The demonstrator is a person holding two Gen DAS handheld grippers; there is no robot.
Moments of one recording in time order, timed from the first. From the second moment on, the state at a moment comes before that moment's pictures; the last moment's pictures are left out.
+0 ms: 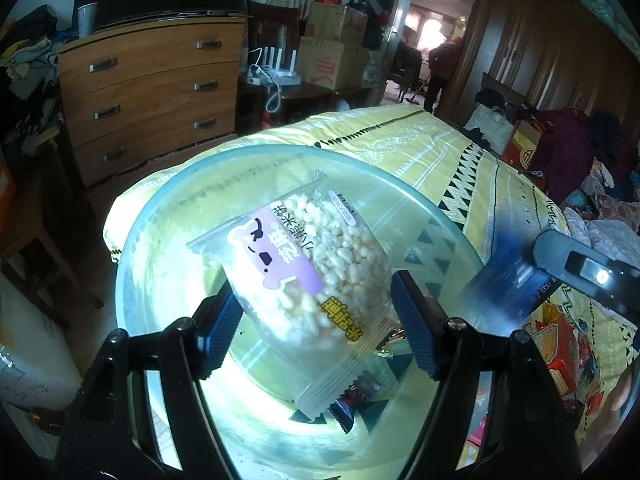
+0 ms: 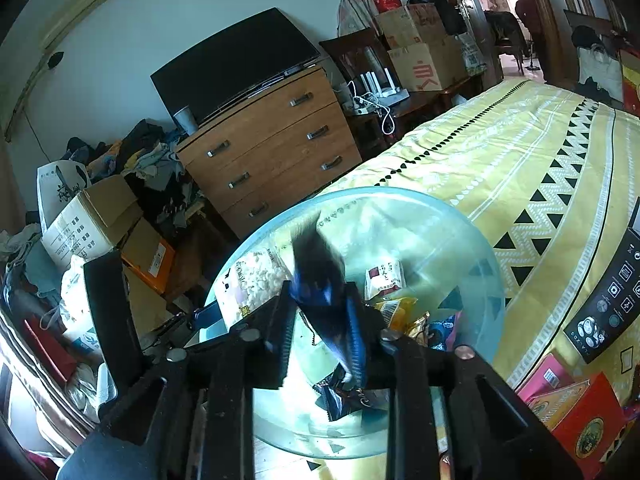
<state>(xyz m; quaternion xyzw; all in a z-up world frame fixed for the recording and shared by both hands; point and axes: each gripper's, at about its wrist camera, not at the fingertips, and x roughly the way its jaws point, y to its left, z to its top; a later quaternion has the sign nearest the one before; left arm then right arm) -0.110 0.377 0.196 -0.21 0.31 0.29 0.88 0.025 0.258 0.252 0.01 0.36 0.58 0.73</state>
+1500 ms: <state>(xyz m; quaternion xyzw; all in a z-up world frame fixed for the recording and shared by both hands) -0.030 0.076 0.178 -0.12 0.40 -0.12 0.90 0.084 -0.250 0.042 0.05 0.45 0.28 0.85</state>
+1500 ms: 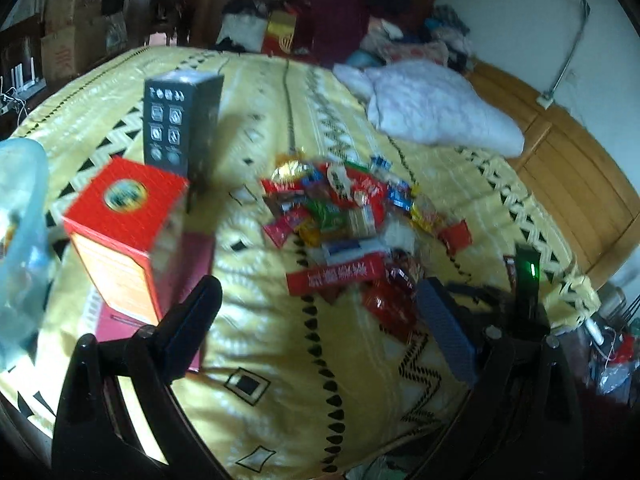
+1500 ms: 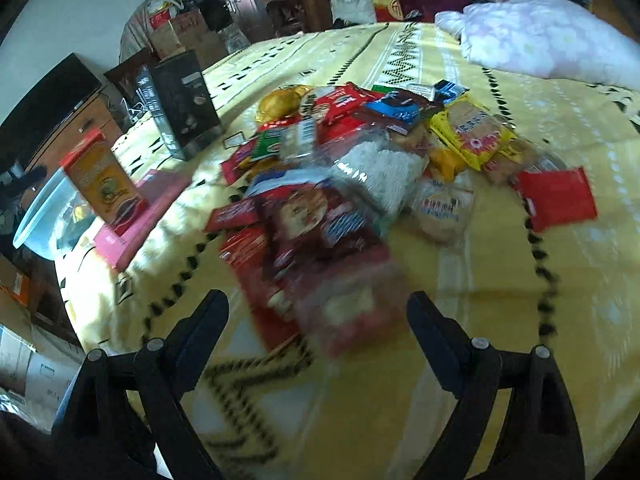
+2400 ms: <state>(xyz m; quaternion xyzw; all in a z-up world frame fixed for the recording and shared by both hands) 0.017 -0.018 0.026 -0.22 0.53 -0.22 0.79 0.040 -0.320 0.068 0.18 0.39 0.22 0.88</state>
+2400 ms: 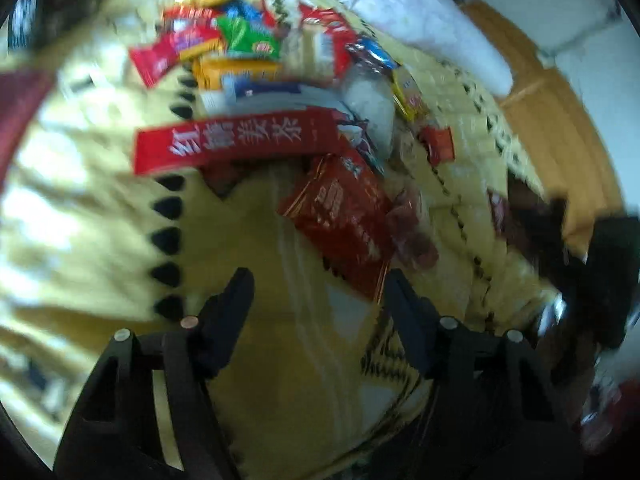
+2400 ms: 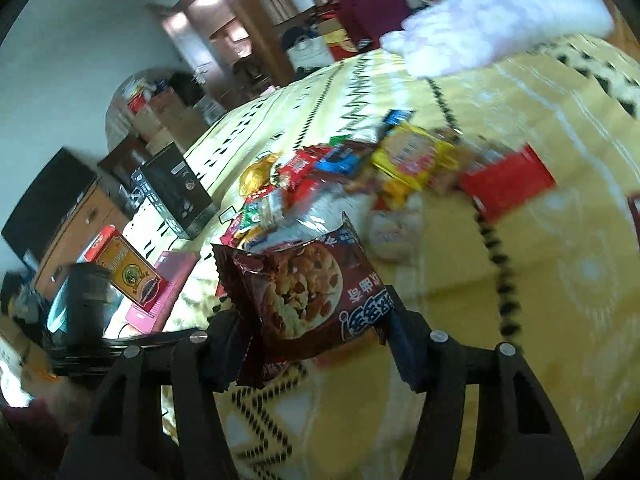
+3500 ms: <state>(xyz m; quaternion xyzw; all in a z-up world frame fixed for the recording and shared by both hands) -0.011 0.047 0.181 -0.19 0.33 -0.14 0.91 0.020 -0.277 0.135 0.15 0.32 0.25 0.90</state>
